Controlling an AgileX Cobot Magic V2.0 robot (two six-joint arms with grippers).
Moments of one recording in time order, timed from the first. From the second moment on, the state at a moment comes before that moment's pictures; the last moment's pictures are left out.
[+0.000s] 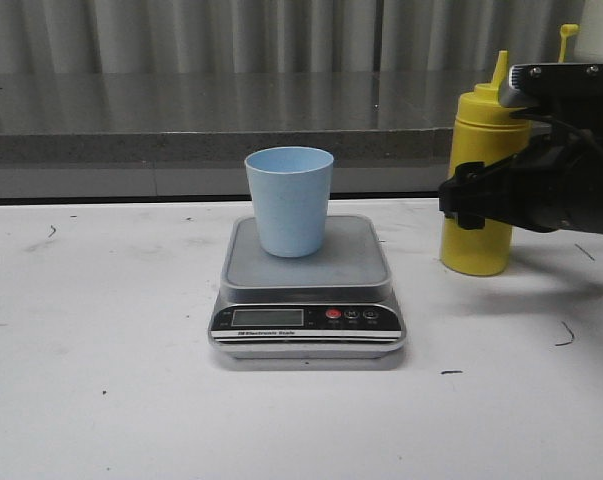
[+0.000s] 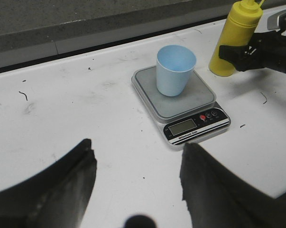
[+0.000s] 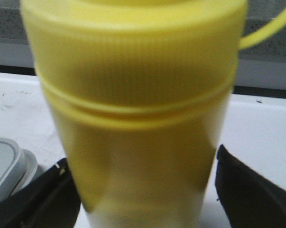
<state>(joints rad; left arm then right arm) -0.51 0.58 -0.81 0.07 0.81 -0.13 0.23 1.91 -0.70 0.09 -0.90 0.02</state>
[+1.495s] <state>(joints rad) -0.51 0.58 -0.81 0.07 0.81 -0.13 0.29 1.59 -1.11 -0.15 0.33 -0.69</state>
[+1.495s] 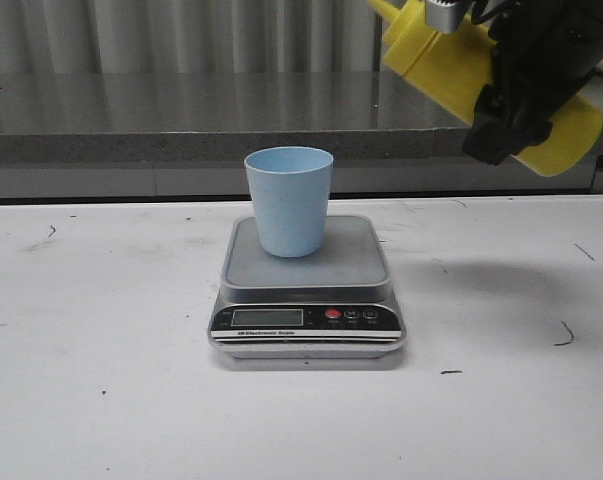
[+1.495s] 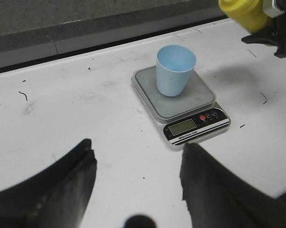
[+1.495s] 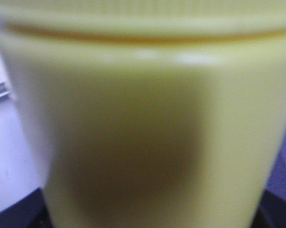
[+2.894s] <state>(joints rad) -0.51 0.58 -0.81 0.07 0.81 -0.13 0.56 1.71 -1.27 -1.32 0.70 -0.39</state>
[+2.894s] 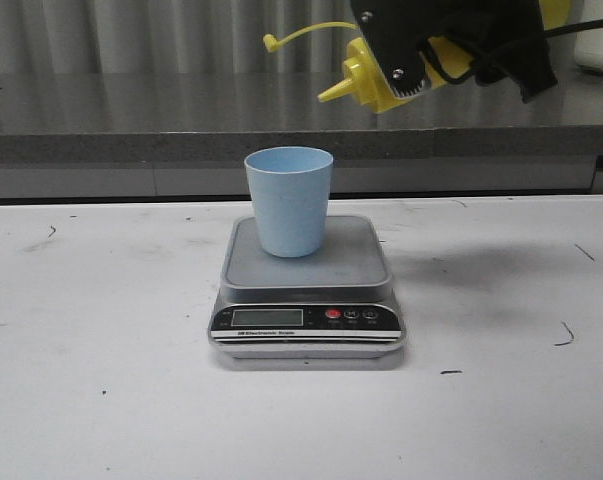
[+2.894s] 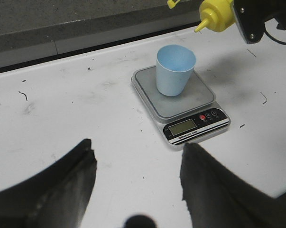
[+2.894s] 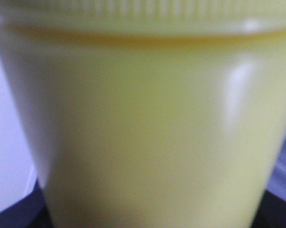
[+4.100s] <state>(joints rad) -0.51 0.58 -0.81 0.07 0.81 -0.13 0.50 1.71 -1.27 -1.14 0.57 0.19</state>
